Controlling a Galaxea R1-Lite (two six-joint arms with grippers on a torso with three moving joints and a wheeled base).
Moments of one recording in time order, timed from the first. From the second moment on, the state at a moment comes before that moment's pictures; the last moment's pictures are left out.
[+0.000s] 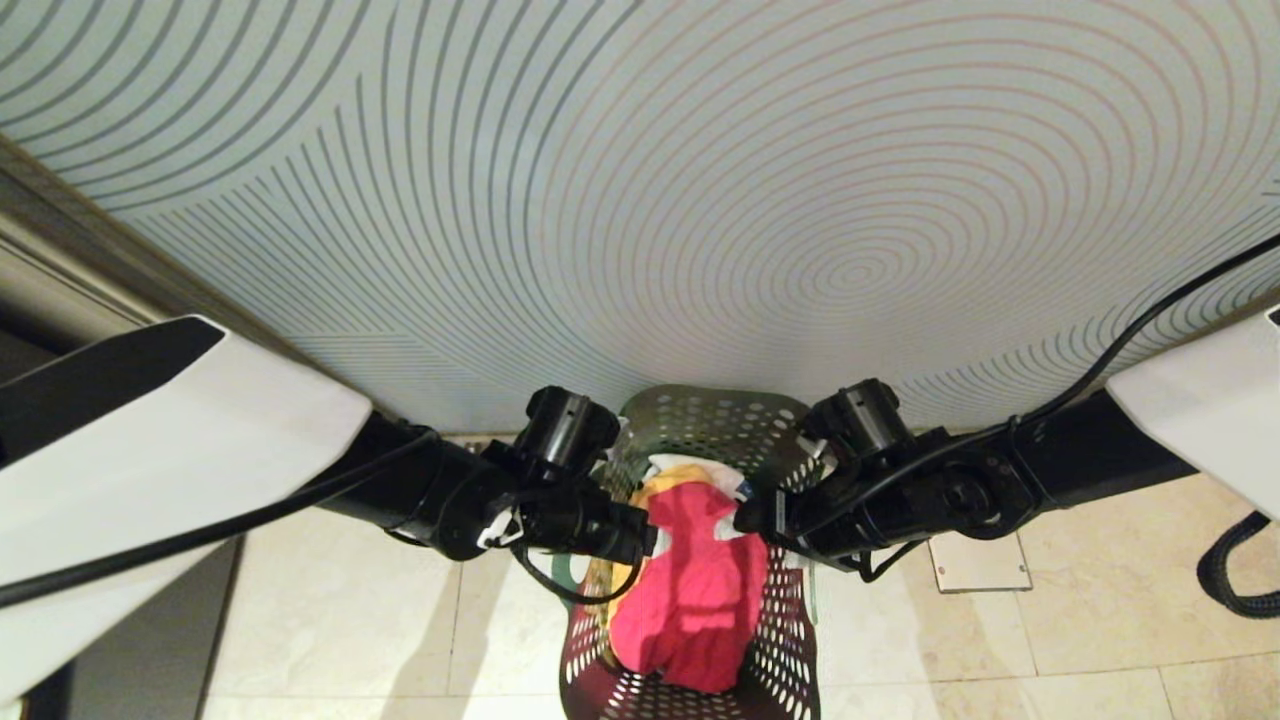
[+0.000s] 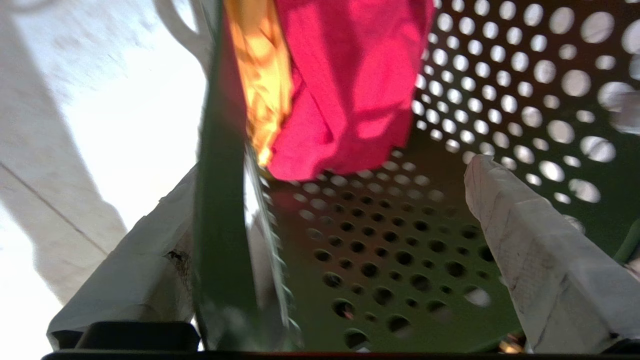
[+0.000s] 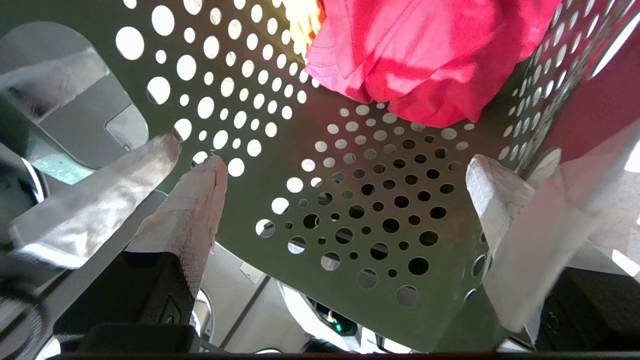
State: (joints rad) left arm -0.64 2.11 -1.20 -0.12 -0.01 -0.17; right arm 0.46 2.10 -1.17 -0.06 0.29 0.63
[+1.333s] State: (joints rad) left arm -0.64 2.13 -1.29 0.07 -0.11 -0.26; right arm 0.49 2.12 -1.17 -0.06 0.23 0.63
